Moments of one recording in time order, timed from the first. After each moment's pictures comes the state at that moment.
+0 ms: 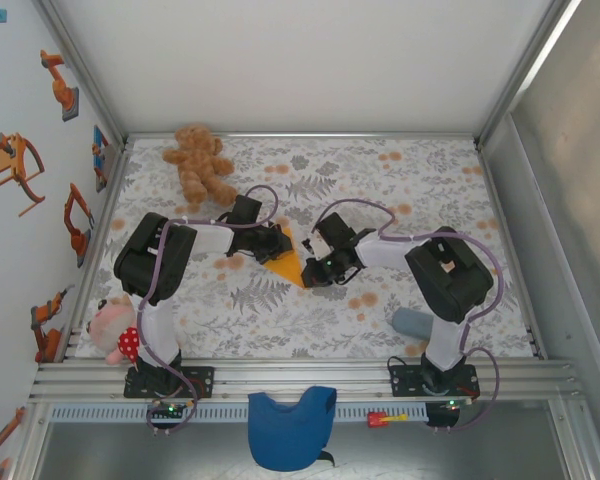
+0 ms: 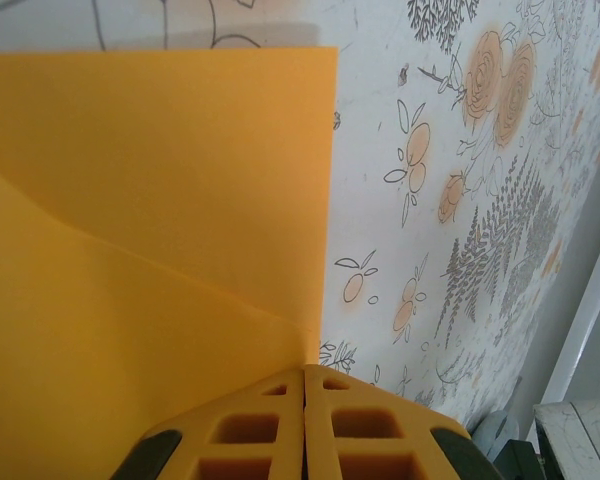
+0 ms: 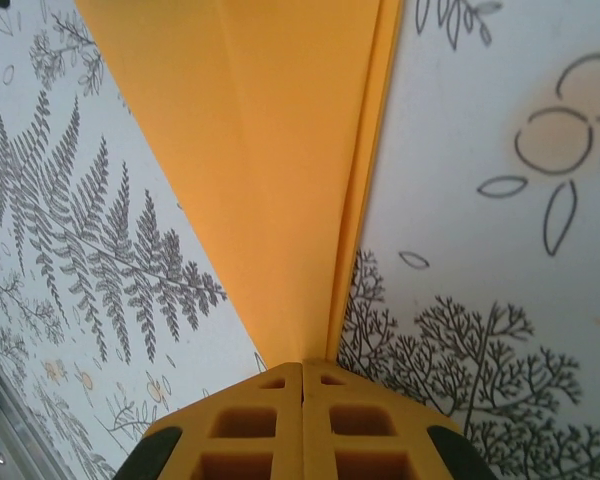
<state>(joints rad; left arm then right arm) -0.52 1.97 1.00 -0.01 0.61 -0.86 0.68 1.84 0.97 -0.33 -0.55 0.40</state>
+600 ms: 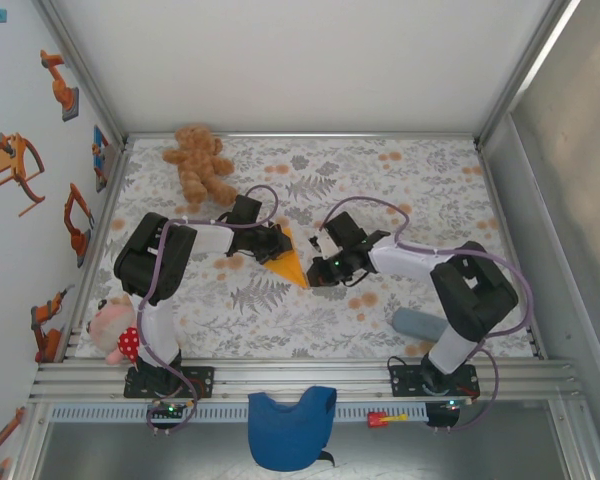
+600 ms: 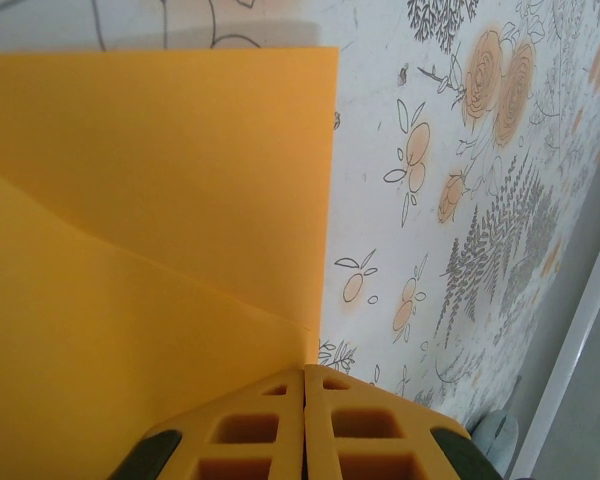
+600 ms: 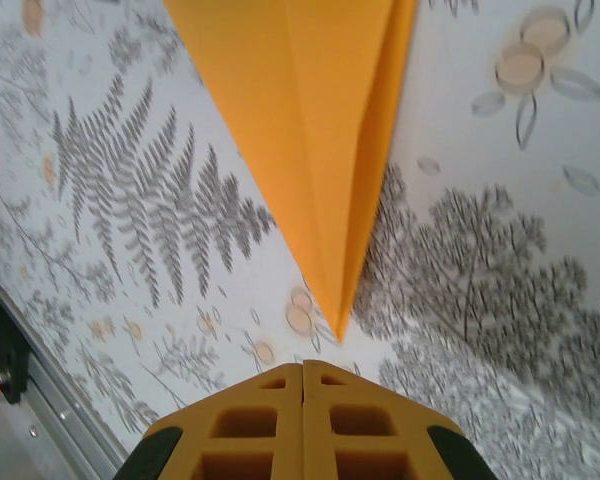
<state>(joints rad) -0.52 1.97 1.00 -0.01 0.61 -0.86 0.68 1.69 0.93 -0.35 -0.53 0.44</state>
